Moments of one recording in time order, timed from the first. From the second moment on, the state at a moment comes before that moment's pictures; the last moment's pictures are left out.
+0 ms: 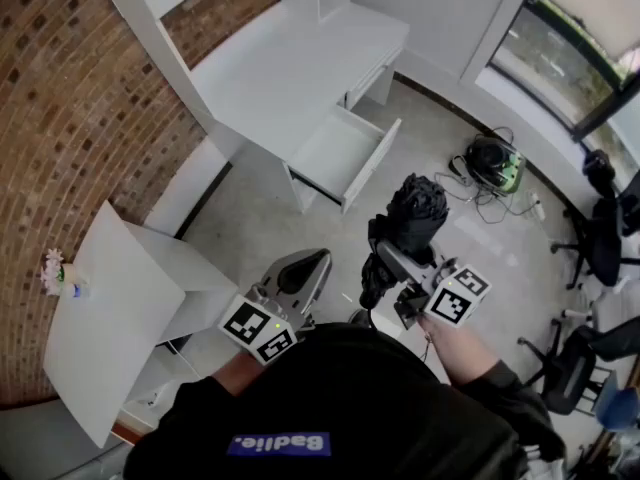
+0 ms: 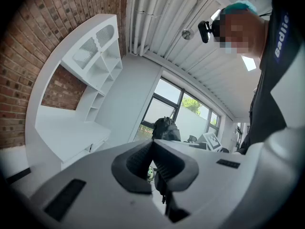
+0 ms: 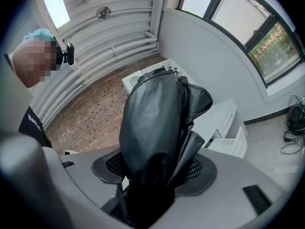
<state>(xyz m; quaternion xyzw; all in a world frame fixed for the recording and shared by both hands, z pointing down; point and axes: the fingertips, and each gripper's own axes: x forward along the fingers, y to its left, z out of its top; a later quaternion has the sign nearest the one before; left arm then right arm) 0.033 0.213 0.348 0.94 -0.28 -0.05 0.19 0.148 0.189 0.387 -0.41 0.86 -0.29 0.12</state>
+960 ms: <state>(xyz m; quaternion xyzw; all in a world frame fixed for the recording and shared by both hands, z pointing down) 0.010 0.208 0.351 0.94 -0.28 -0.06 0.19 0.137 0.177 0.396 -0.43 0.84 -0.31 0.13</state>
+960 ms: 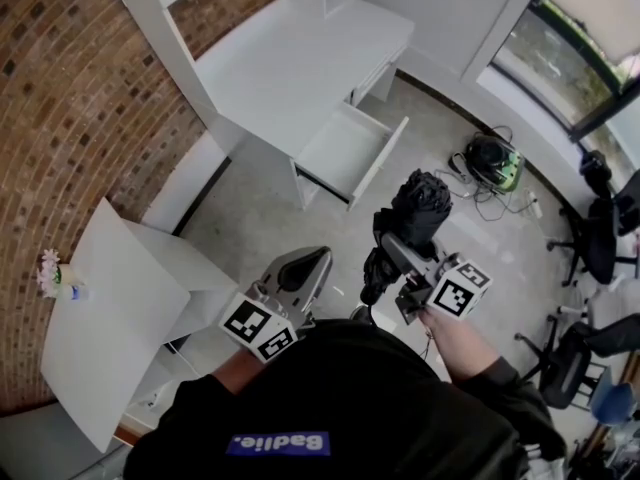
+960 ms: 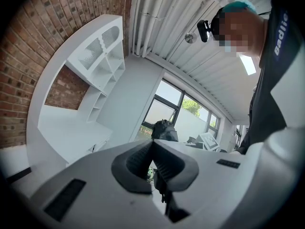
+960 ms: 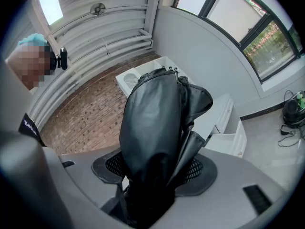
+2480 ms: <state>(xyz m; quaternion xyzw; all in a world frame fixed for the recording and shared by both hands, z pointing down) -0.049 -0.015 0.366 0.92 -0.33 -0.05 0.19 0.123 -0.091 0.485 -0.47 0.80 -0.36 0.09</state>
